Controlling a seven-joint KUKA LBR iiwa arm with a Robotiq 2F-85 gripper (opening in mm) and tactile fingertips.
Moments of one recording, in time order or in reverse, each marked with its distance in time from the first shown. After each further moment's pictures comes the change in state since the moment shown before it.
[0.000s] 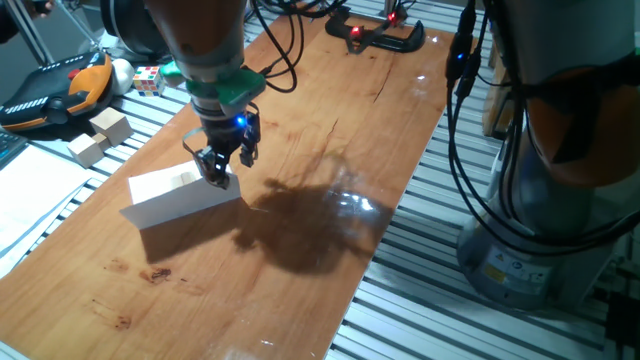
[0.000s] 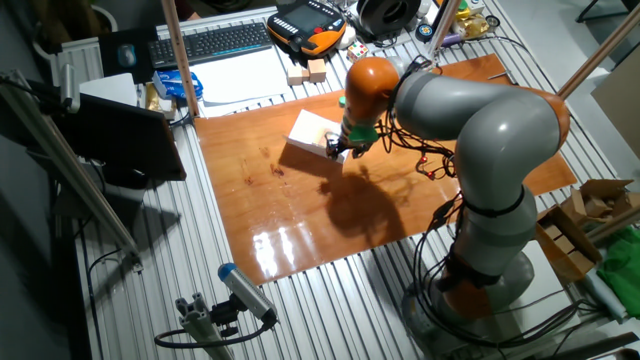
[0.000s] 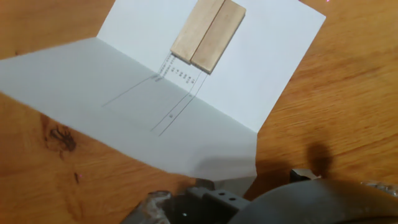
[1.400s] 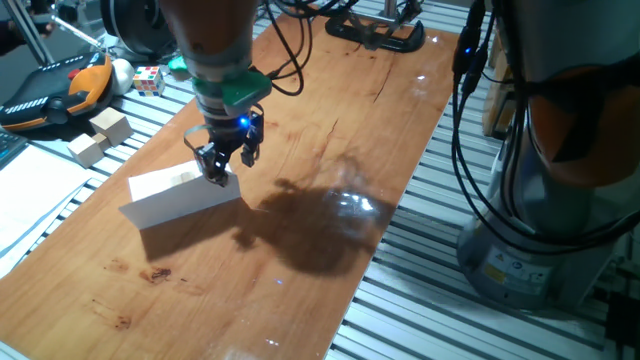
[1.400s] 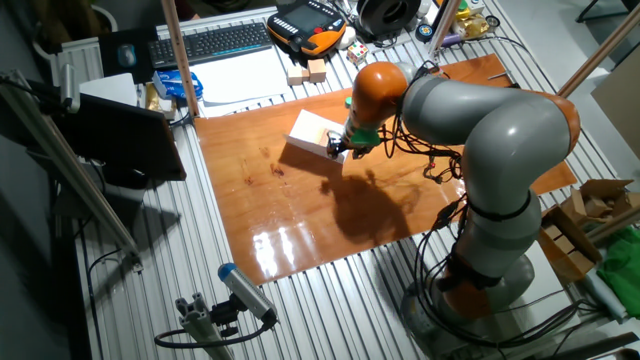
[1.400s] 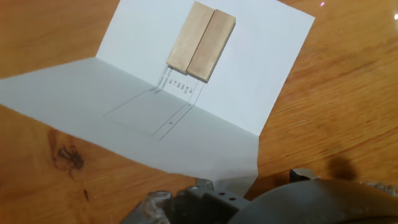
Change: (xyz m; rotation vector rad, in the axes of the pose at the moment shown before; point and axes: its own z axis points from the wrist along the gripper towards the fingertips) arm 0.000 0.000 0.000 -0.041 -0.050 0.087
